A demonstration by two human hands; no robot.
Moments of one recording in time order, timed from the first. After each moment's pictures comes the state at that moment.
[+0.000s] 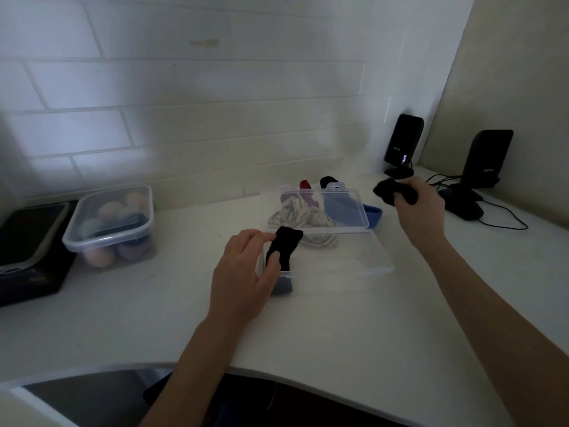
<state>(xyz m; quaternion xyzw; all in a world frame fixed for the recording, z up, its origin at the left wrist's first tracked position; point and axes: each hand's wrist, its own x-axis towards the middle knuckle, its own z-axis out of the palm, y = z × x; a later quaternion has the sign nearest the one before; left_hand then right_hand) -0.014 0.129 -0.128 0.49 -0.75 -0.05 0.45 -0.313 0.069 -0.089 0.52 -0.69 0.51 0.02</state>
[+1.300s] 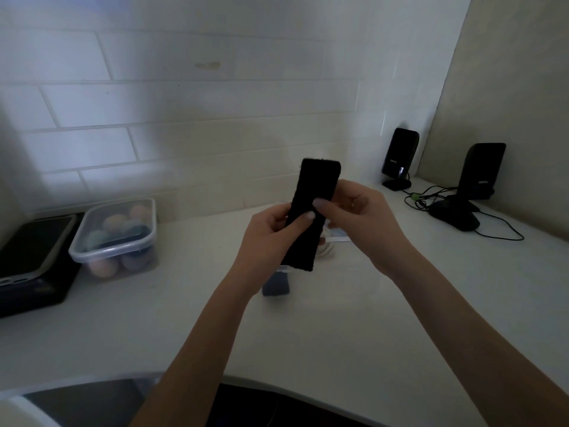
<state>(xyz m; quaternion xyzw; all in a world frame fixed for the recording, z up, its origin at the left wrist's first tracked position) -0.053 0.130 -0.046 0.32 -0.58 -0.54 0.52 -0.202 0.143 -0.021 0.65 -0.40 0.56 -0.31</state>
